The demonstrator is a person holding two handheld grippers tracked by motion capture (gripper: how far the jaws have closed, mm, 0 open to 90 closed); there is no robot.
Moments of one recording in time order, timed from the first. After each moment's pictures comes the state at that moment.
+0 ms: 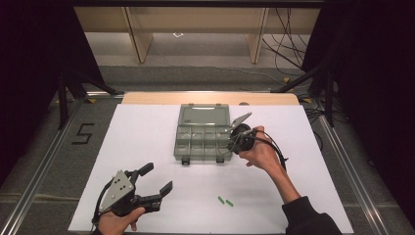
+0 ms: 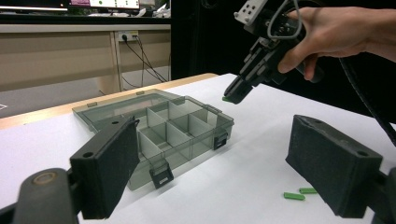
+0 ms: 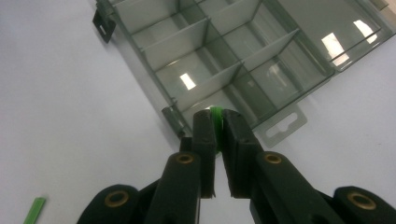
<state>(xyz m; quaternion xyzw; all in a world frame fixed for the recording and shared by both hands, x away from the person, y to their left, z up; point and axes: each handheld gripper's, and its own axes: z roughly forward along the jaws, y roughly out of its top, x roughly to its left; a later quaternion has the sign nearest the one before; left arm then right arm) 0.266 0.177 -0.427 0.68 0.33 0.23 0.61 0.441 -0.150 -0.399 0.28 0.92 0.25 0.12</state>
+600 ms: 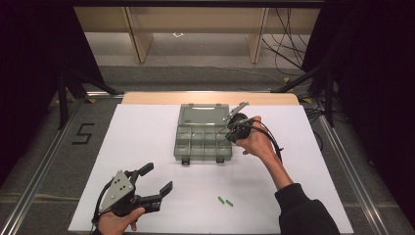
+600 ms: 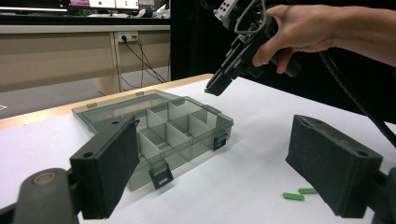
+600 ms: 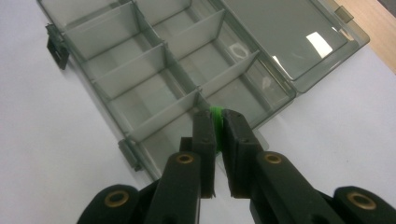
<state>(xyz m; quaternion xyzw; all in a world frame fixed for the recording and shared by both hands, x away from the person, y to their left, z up) 0.266 0.177 -0.427 0.68 0.33 0.23 0.61 0.476 -0.144 -0.397 0.29 0.91 0.24 0.13</state>
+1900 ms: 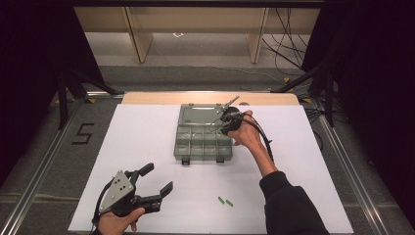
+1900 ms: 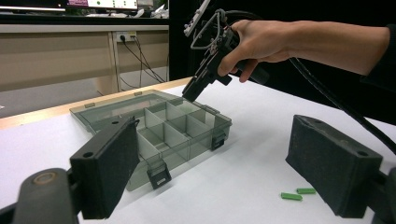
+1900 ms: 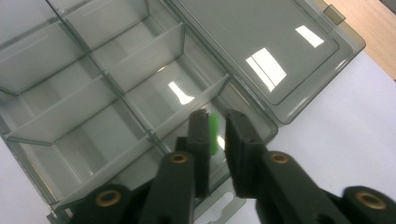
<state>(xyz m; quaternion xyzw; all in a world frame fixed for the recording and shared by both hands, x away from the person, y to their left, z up) 0.265 0.177 -0.427 0.68 0.33 0.23 0.62 0.519 -0.127 -0.419 0.33 0.91 0.23 0.14</state>
